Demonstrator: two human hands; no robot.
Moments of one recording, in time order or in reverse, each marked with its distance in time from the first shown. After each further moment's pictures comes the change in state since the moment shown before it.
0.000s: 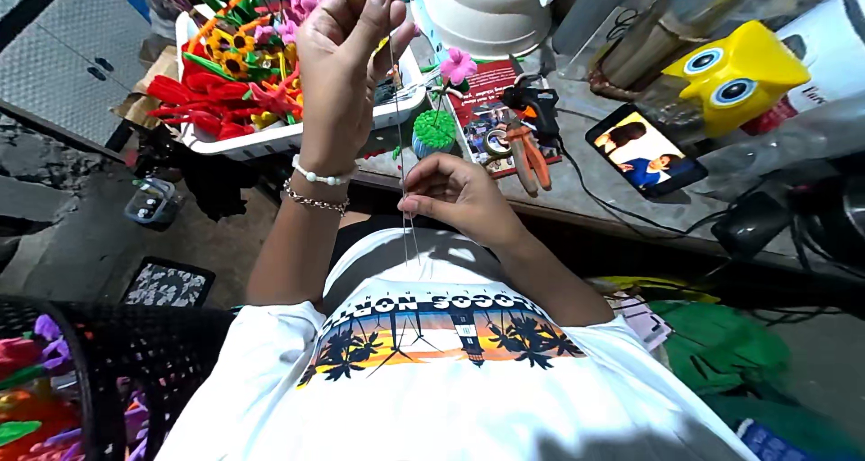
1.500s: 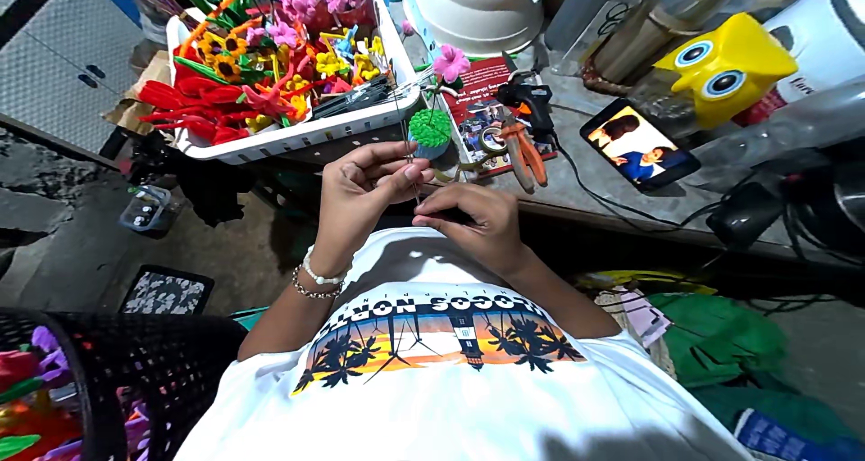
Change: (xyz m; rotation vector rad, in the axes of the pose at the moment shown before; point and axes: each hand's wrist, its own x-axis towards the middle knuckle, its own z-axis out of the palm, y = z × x) left_hand -0.121 -0.006 -0.027 0.249 -0.218 -0.196; right_hand -0.026 0.013 0.002 -0.501 0.198 -0.491
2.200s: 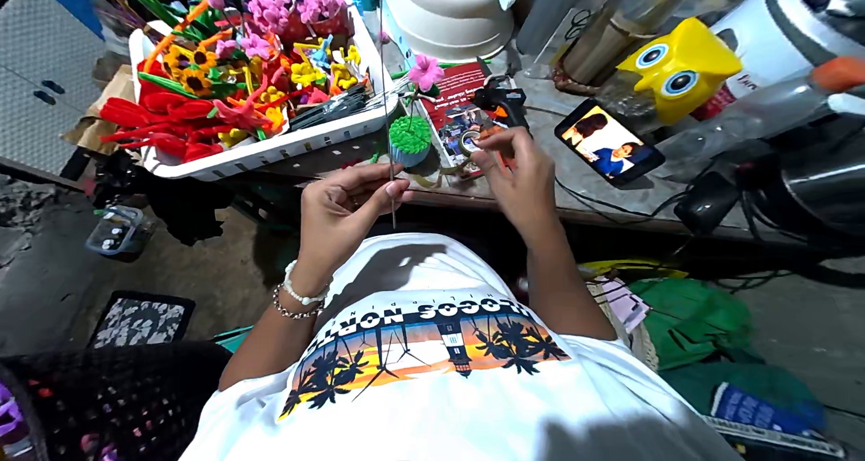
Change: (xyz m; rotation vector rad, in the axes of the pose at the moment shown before) left_hand 0.008 -0.012 -0.003 0.115 -0.031 0.098; right_hand -0.006 0.035 -0.072 -0.599 0.070 0.474
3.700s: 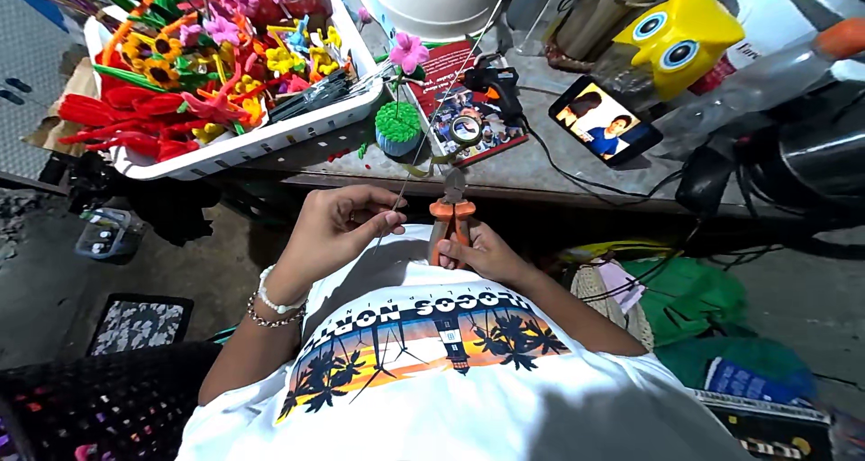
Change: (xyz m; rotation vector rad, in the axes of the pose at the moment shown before) left_hand -0.005 0.000 -0.014 0.168 -0.326 -0.094; right_hand -0.087 -0.016 0.025 1.106 -0.548 0.344
